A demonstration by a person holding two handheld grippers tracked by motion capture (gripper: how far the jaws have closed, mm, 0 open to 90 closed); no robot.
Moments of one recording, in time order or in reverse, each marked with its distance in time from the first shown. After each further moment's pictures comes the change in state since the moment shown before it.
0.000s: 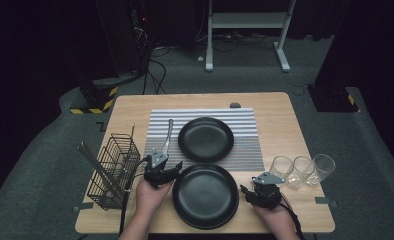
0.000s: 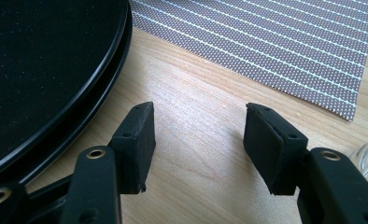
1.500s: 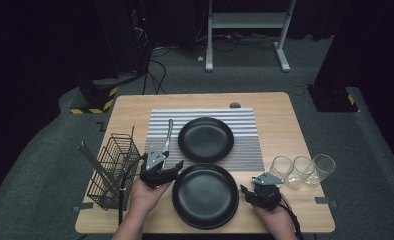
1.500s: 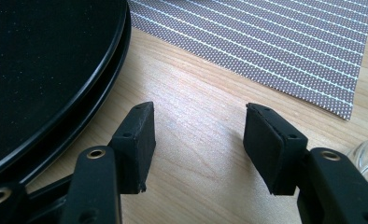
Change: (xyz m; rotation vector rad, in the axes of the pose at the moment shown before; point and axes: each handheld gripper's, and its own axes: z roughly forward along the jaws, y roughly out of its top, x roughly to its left) left arm -0.009 0.023 -0.037 -0.092 -0.082 0.079; right arm 0.002 0.000 0.000 -0.003 -0.016 -0.002
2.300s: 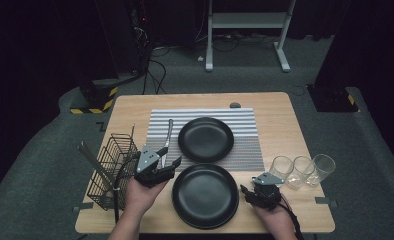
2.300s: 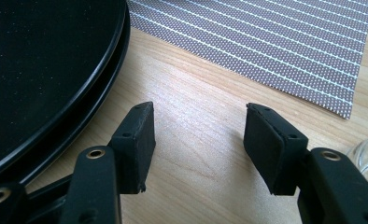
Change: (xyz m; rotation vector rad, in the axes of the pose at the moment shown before) left arm -0.004 0.022 -0.028 -0.110 -0.038 0.028; right arm 0.000 0.000 0.000 0.000 -0.001 0.008
